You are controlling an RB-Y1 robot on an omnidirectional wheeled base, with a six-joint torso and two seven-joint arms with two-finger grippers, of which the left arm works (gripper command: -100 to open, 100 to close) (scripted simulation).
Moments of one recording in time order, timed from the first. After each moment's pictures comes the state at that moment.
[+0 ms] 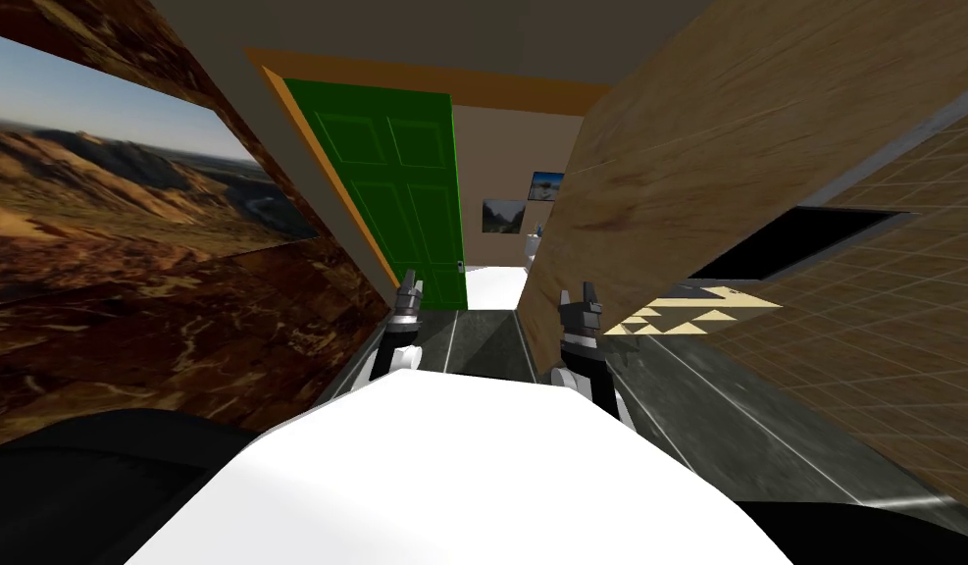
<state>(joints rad) 0.43 0.04 0.01 -2.15 -0.02 -0.41 -0.14</state>
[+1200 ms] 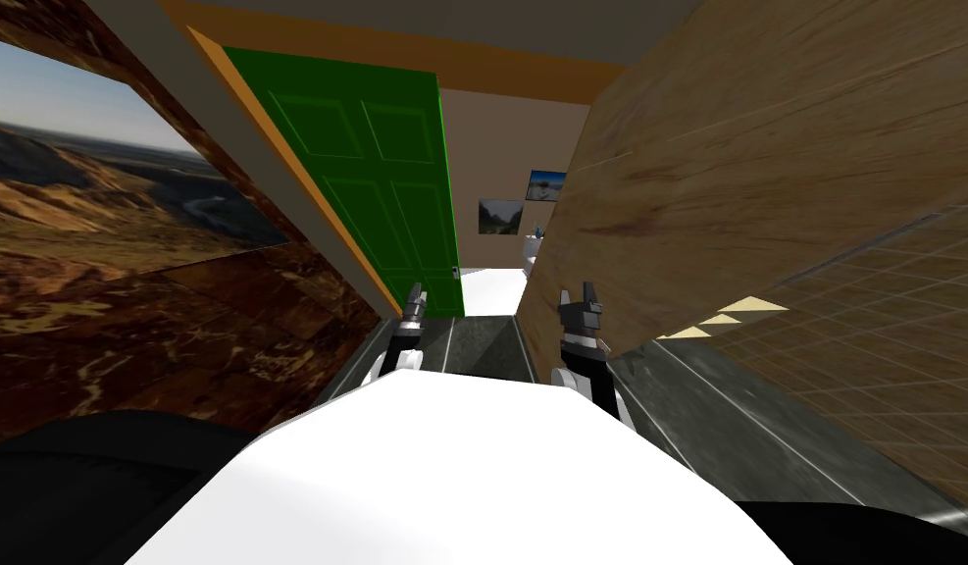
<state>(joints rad) 0.39 0.08 0.03 -1.92 0.00 -0.48 -0.10</state>
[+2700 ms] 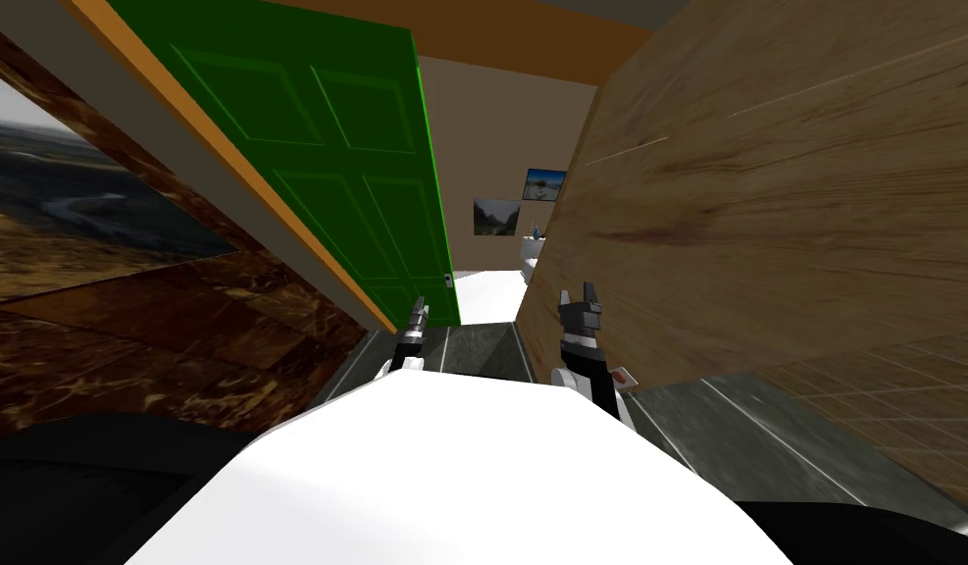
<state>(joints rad) 0.34 0.09 0.06 -1.61 0.03 -0.58 -0.04</state>
